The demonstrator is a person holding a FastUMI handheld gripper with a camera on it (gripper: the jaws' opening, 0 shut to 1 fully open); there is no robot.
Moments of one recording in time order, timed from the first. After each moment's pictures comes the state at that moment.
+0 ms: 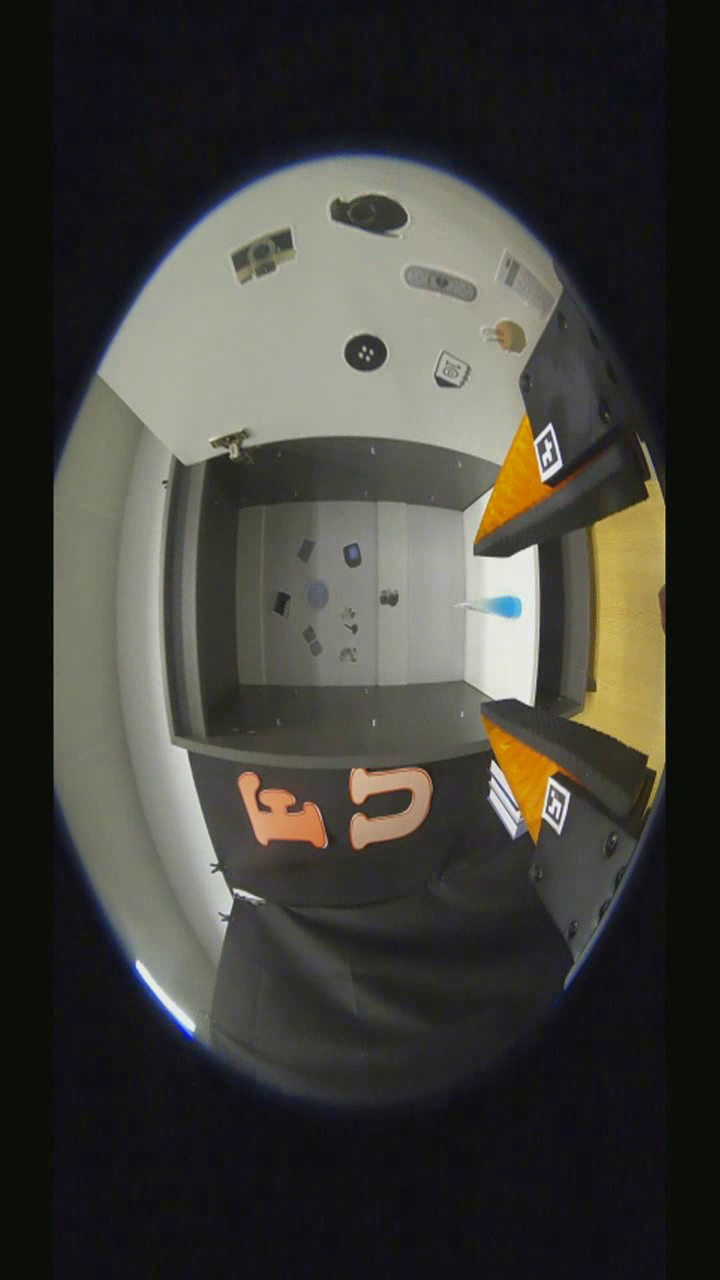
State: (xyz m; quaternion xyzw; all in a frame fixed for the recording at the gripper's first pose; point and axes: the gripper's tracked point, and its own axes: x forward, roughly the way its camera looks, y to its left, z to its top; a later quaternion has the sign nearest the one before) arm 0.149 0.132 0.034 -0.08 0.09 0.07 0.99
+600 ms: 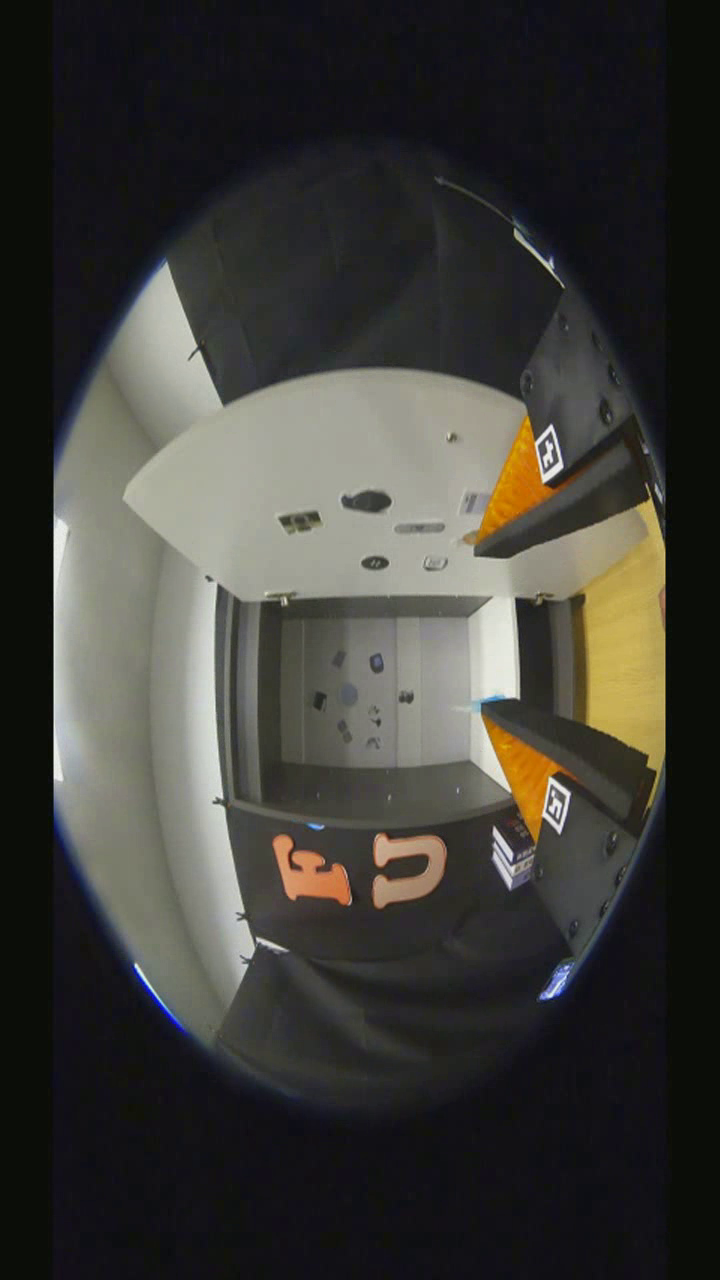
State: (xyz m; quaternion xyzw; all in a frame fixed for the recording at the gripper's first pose) arm 0.019 0.014 0.068 -0.08 0.03 -0.06 0.99
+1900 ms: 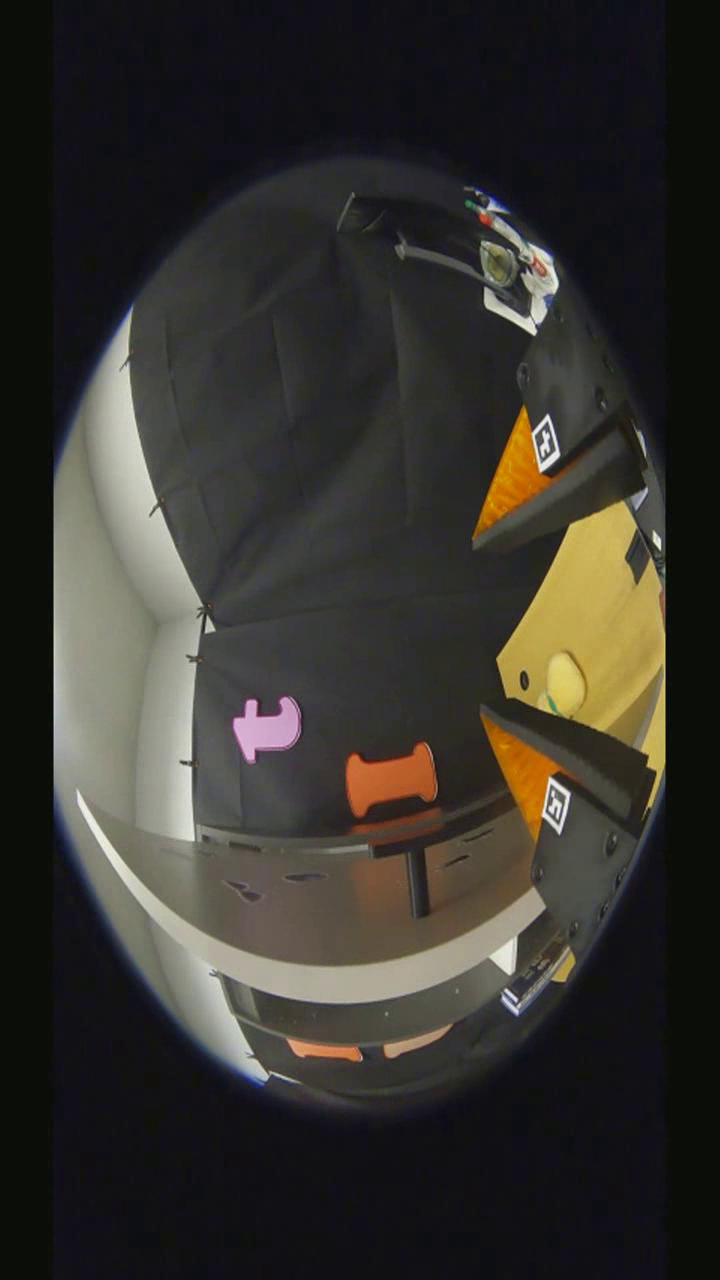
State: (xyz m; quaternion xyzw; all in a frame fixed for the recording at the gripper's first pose) arm 0.048 -0.225 0.055 -0.04 0.04 -0.25 0.97
